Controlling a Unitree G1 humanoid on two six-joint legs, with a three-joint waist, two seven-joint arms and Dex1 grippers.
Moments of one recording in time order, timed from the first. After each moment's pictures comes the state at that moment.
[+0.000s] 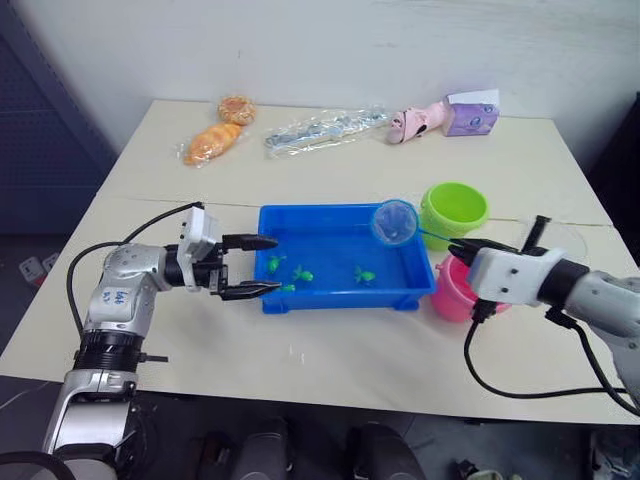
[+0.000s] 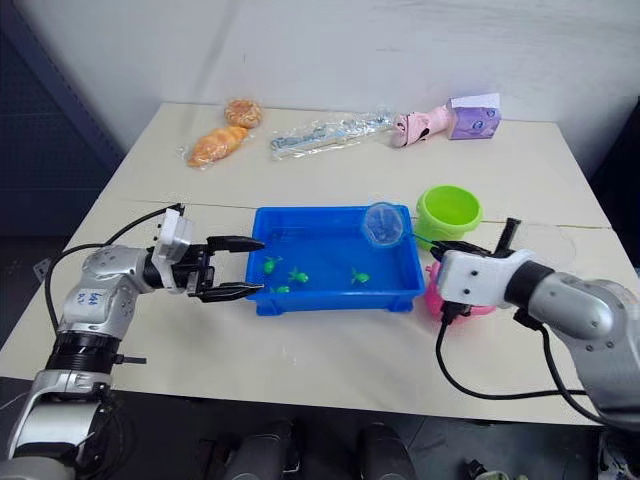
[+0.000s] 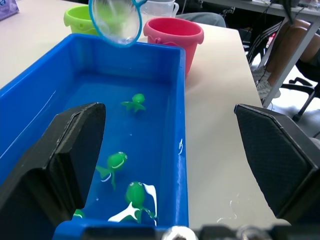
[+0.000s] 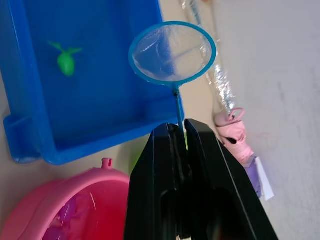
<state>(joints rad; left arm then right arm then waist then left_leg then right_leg) -0.56 0.61 0.04 0.30 -0.45 0.15 -1.36 -0.18 -1.00 -0.06 -0.40 -0.14 0.13 0.74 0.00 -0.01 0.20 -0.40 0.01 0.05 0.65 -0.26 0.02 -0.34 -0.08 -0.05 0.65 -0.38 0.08</state>
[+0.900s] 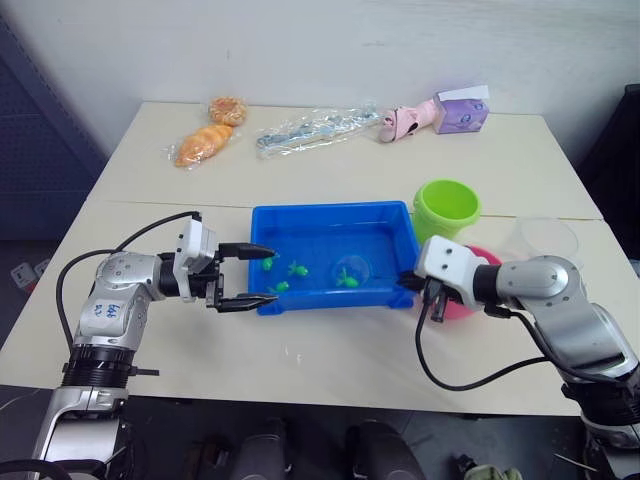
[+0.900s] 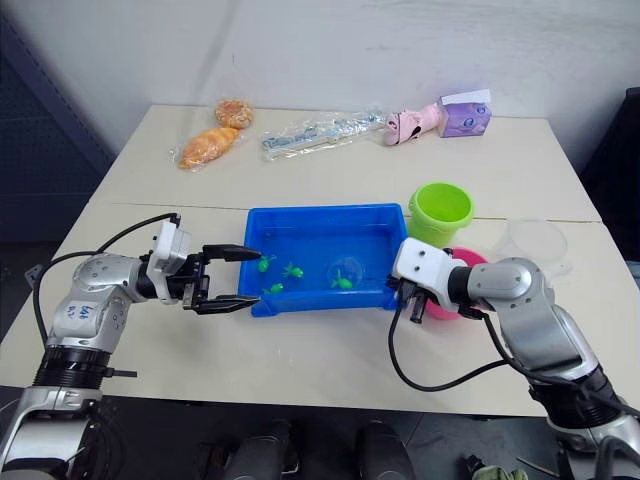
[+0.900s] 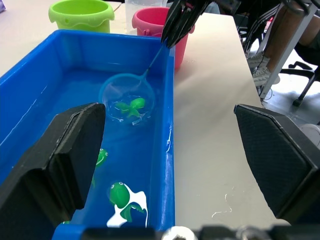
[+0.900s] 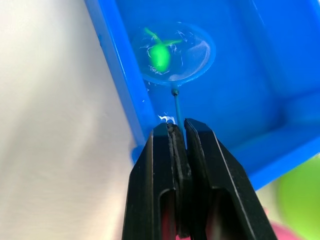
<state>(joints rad) -0.48 0.63 0.04 0.21 -0.45 0.13 -1.33 -0.41 -0.76 0.10 -0.37 0.08 0.68 1.00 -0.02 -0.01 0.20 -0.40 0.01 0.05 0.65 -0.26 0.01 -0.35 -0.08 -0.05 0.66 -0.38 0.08</state>
